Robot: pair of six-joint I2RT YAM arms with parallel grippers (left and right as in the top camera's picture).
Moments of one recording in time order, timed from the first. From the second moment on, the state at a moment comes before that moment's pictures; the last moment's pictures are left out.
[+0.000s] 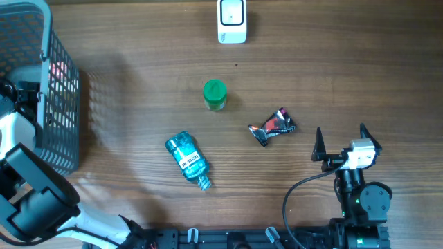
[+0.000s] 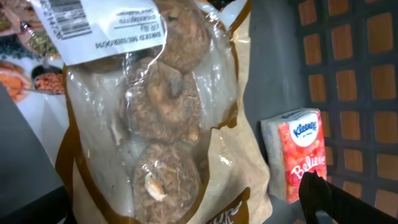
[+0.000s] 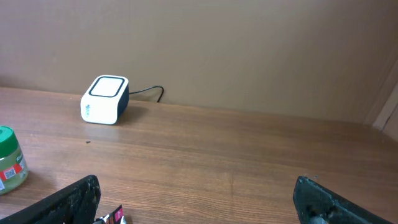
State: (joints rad) left arm 0.70 1.84 1.18 -0.26 0.09 -0.84; right arm -0.02 0.01 0.01 0.00 -0.06 -0.10
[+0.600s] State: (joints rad) left arm 0.70 1.98 1.21 -0.06 0.06 -0.89; right arm -0.02 0.01 0.01 0.00 -0.06 -0.10
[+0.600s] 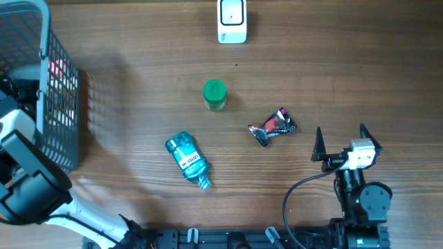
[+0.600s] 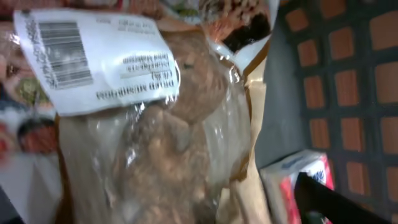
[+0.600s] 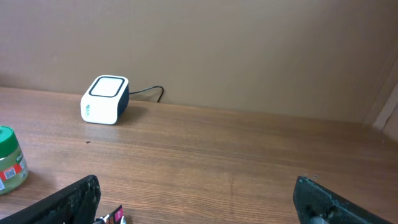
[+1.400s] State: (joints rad) left arm 0.80 1.75 1.25 -0.25 0.29 -0.92; right arm -0.02 0.01 0.01 0.00 -0.06 -0.10
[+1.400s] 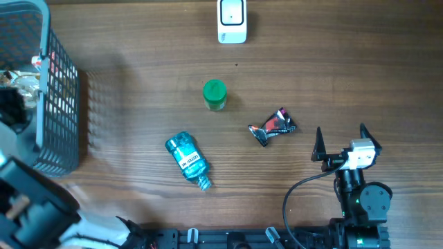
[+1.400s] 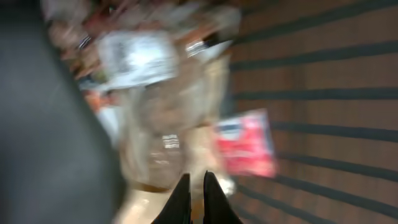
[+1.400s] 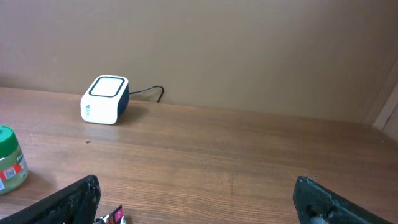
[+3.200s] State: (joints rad) left arm 0.73 2.11 1.31 0.06 0.12 -0.79; right arm -0.02 0.01 0.01 0.00 -0.06 -0.10
